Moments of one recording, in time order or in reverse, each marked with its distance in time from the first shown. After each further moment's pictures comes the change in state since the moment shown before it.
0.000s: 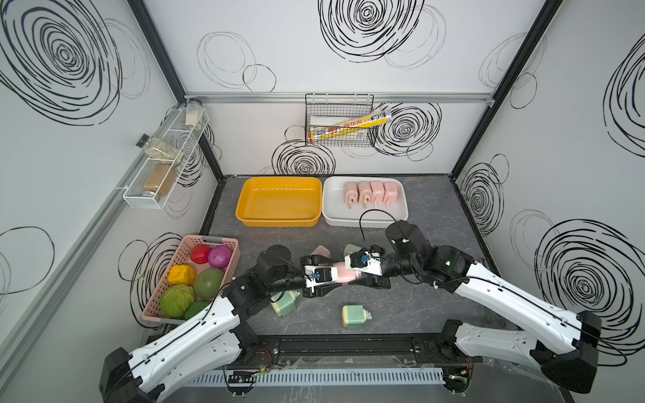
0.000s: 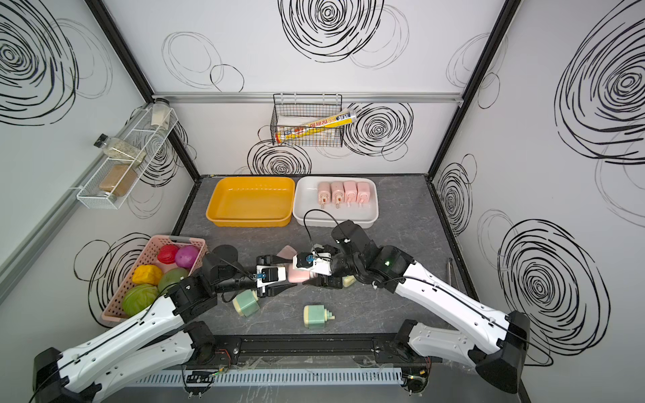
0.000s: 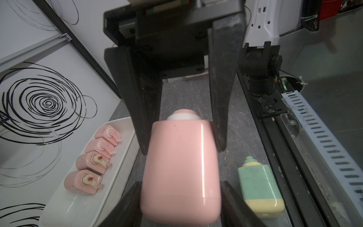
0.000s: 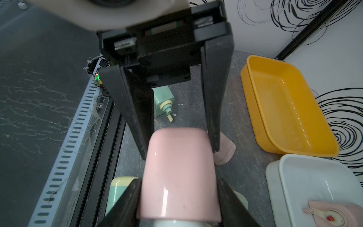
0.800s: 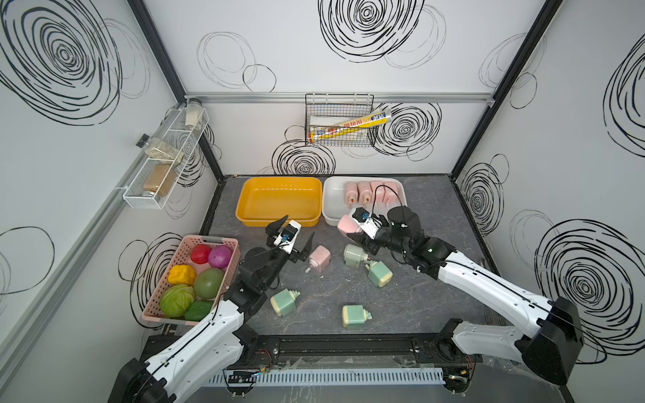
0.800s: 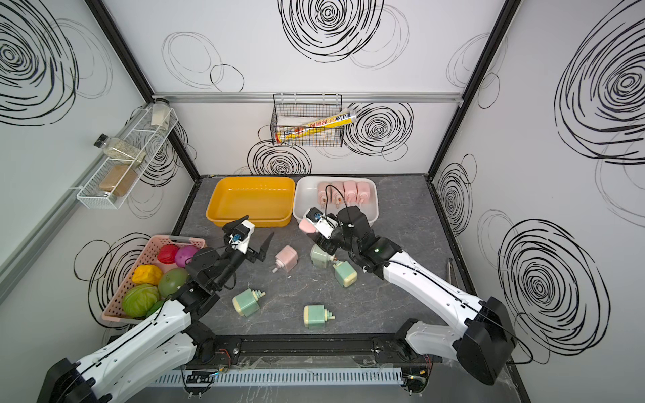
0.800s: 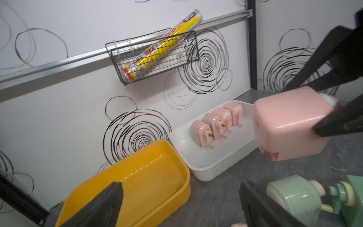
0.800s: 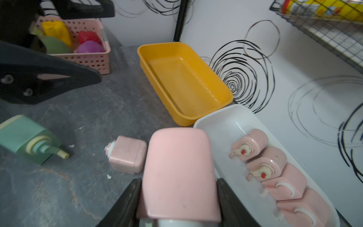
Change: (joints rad) left arm 0.281 0.027 -0.198 0.542 -0.611 -0.351; right arm -0.206 0.142 -0.095 0.506 0.349 0.319
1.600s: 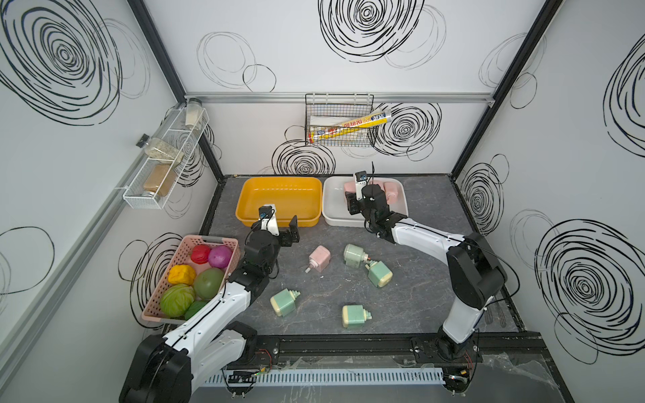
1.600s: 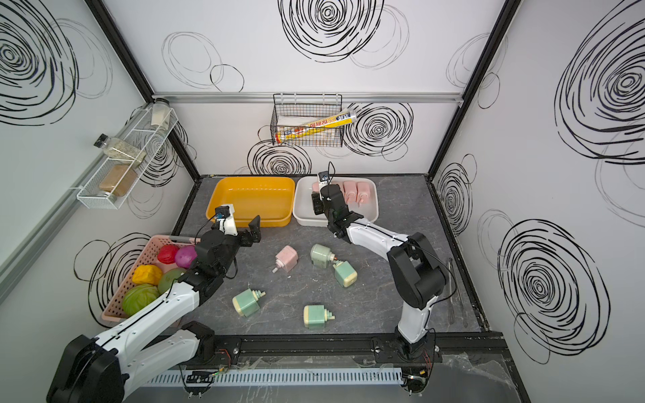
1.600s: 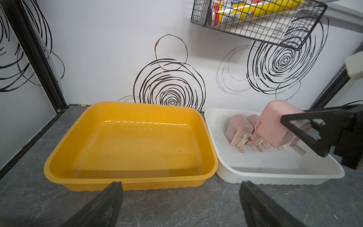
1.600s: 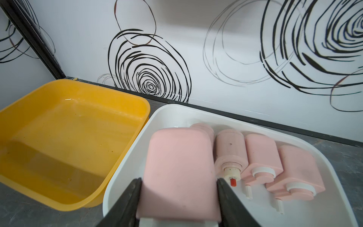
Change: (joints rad) left arm 0.125 0.177 0.081 -0.101 -0.148 -0.462; right arm -0.101 0.594 0.298 0.354 0.377 0.409
